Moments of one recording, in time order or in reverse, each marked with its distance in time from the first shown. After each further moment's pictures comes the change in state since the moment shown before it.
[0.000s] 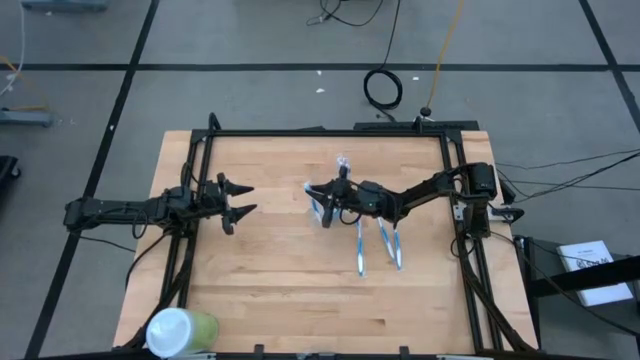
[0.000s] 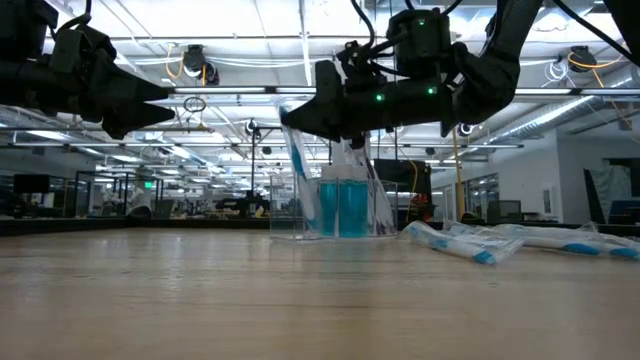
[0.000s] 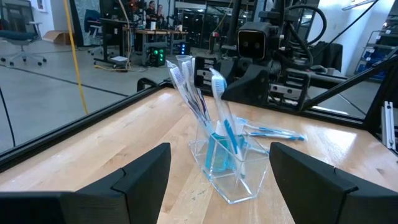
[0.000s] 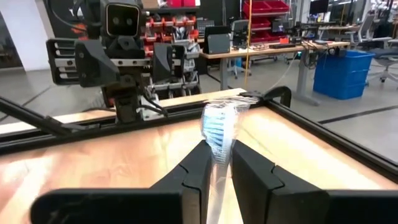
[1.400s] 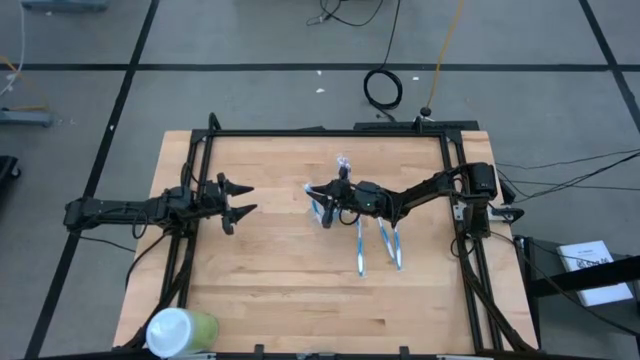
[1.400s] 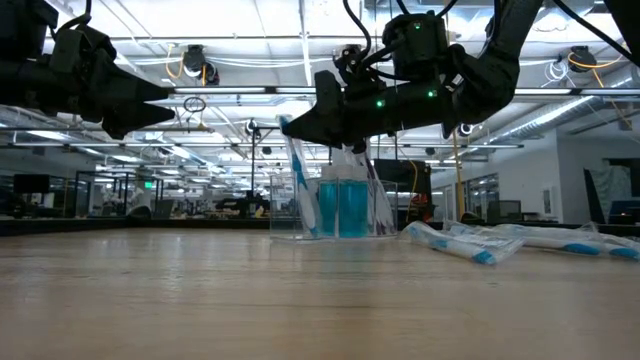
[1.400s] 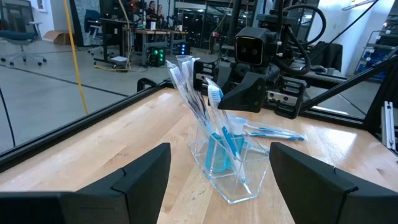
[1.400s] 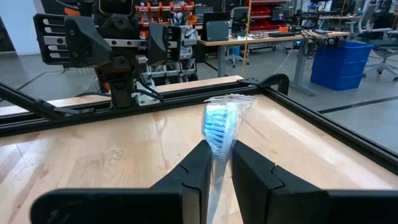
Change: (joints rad) left arm 0.000 0.000 0.000 0.000 0.000 0.000; right arm 0.000 -0.001 0.000 -0.065 0.001 -0.013
